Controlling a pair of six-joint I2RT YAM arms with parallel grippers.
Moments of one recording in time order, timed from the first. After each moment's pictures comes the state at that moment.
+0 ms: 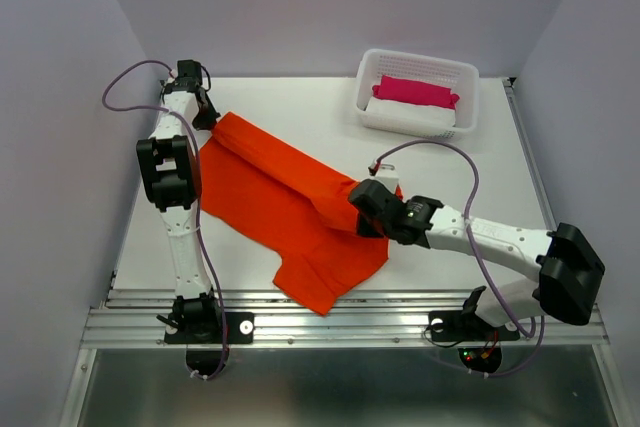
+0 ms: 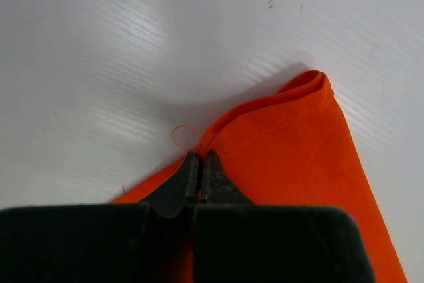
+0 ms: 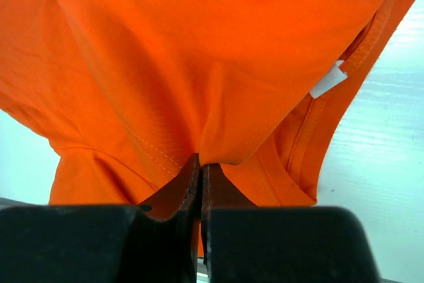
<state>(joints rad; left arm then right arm) 0.10 2.37 2.09 -0.71 -0.07 -0.37 0.95 1.37 0.94 -0.53 0.39 0.90</state>
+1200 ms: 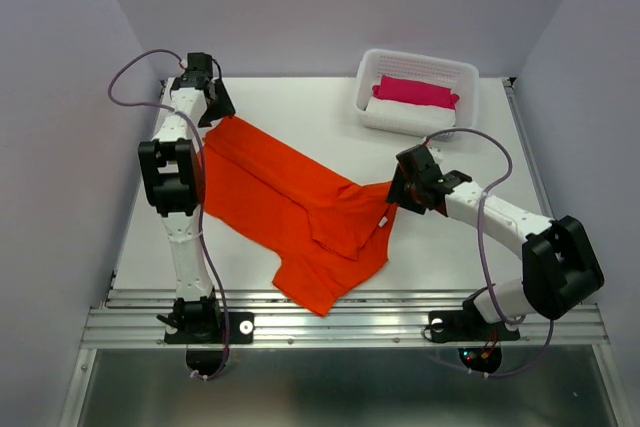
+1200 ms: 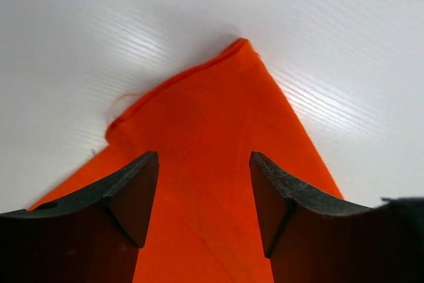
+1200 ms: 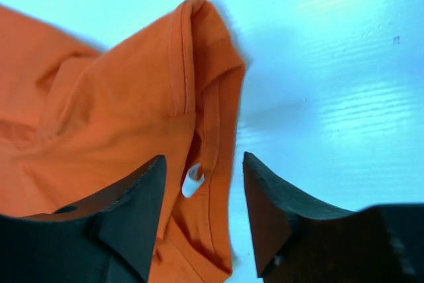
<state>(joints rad) 0.05 2.27 2.03 -0.72 -0.08 -0.37 0.55 1.41 0.89 -0.47 0.25 0.79</state>
